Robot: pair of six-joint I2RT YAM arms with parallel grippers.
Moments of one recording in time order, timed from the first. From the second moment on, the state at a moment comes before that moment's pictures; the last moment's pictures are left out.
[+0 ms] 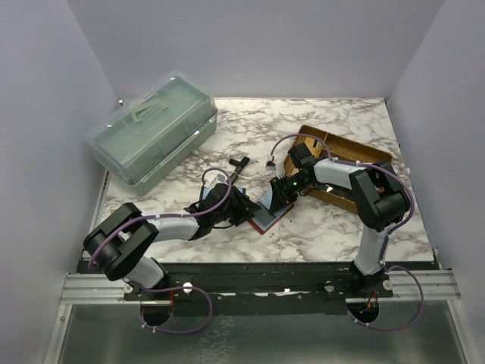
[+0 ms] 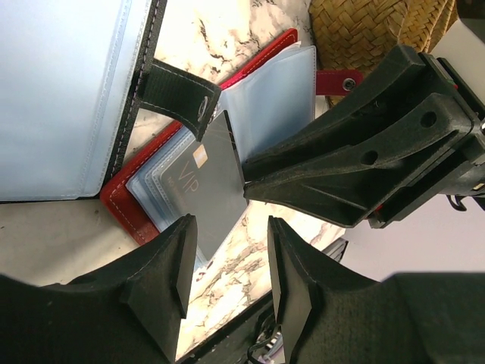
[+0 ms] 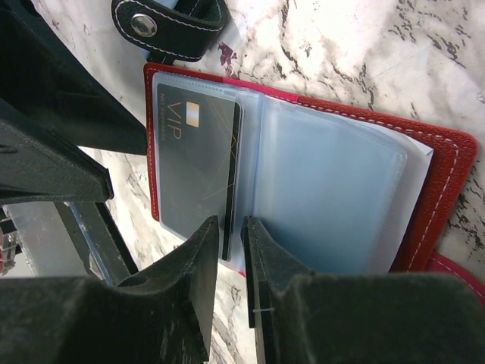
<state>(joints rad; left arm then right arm) -0.79 1.48 0.49 0.39 0.04 -1.38 0.43 1.90 1.09 -0.47 -0.80 -0.16</state>
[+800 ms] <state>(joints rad) -0.79 1.52 0.56 0.25 0.04 -1.38 0.43 1.90 1.09 -0.47 -0.80 -0.16</state>
